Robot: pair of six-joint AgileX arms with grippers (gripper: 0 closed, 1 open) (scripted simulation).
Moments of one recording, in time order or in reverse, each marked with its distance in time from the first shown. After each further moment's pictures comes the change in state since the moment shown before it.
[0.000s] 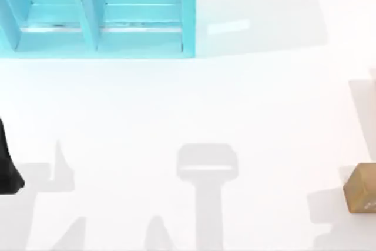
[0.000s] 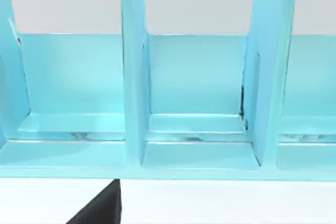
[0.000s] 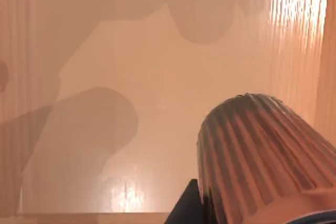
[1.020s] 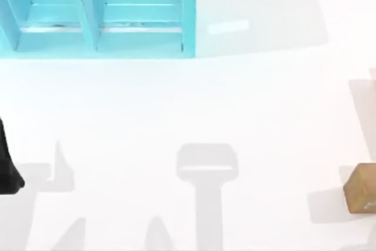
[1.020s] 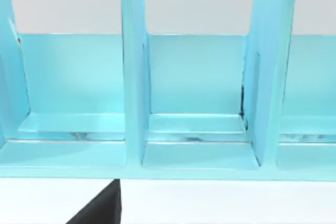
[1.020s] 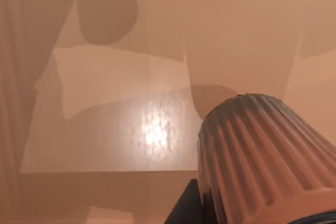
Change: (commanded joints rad) left arm 0.000 0.000 0.000 0.000 0.000 0.000; right arm 0.001 0.064 -0.250 0.110 0.070 0.038
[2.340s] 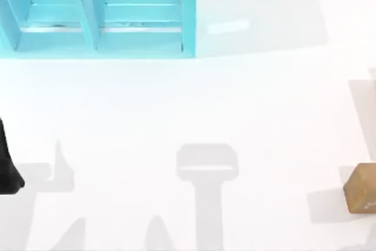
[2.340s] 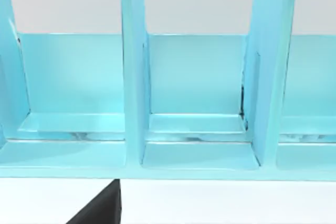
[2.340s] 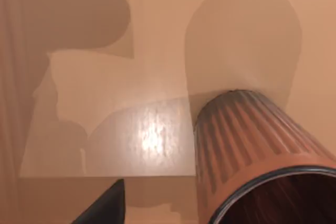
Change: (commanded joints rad) left arm 0.000 0.000 0.000 0.000 0.000 0.000; right arm -0.001 -0.008 0.015 0.001 -0.009 -0.007
